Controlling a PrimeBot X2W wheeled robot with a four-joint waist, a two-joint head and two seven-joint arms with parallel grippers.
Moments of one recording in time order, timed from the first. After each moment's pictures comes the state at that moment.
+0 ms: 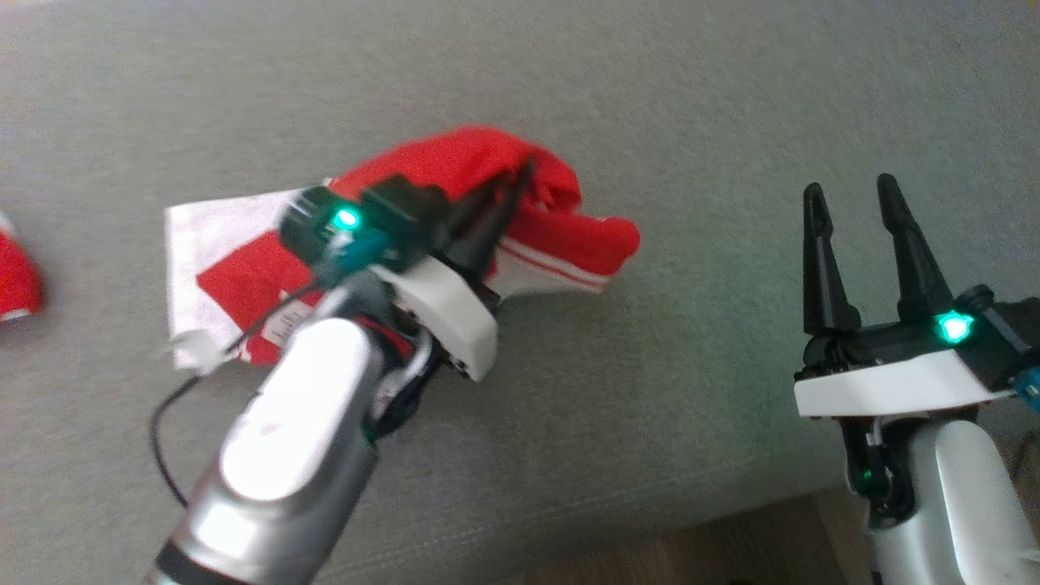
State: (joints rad) left arm -0.53 0.11 -0.54 0.17 -0.27 -0.12 0.02; right arm -0.16 -0.05 0.06 -0.04 0.19 0.13 -0.11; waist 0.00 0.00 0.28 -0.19
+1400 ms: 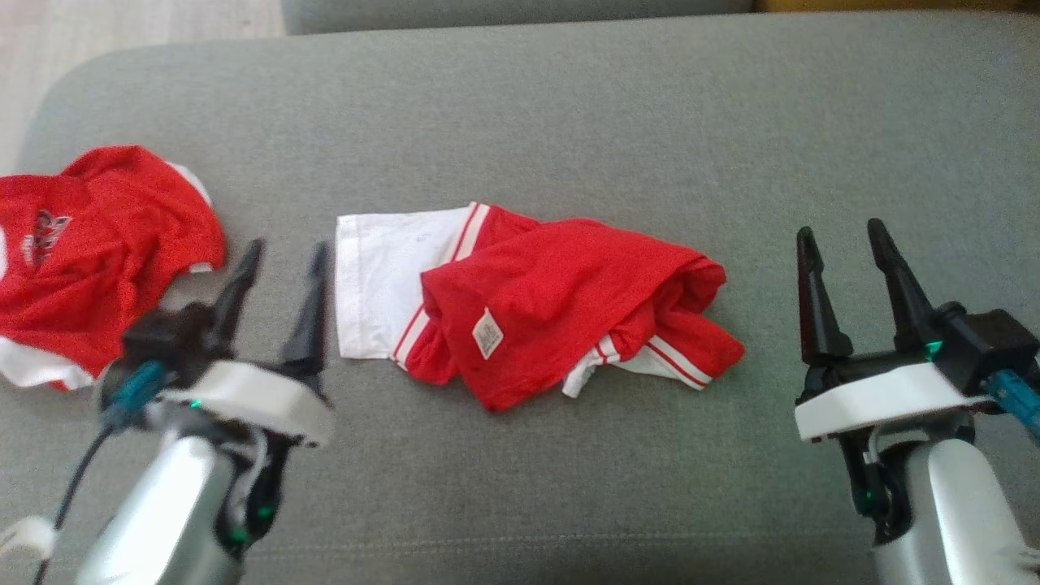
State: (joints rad) left arm -0.27 0.33 -0.46 0.17 -0.53 0.14 -0.23; right arm -0.13 -0.05 0.02 0.04 0.14 0.13 -0.06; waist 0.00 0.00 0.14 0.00
